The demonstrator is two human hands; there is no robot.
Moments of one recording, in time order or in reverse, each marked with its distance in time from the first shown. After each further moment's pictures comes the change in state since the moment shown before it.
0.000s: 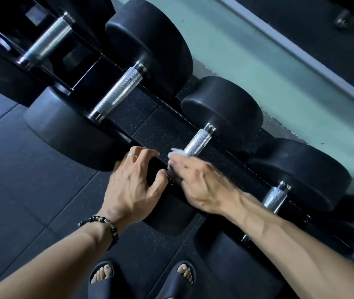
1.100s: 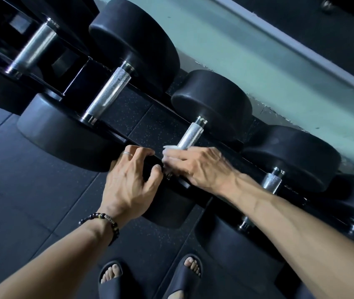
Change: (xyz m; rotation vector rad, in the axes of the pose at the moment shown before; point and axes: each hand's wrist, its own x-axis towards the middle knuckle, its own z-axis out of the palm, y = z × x) left_hand 0.001 -0.001 0.000 0.032 -0.023 -0.006; right_hand 0.001 0.027 0.000 -0.250 0.173 -0.278
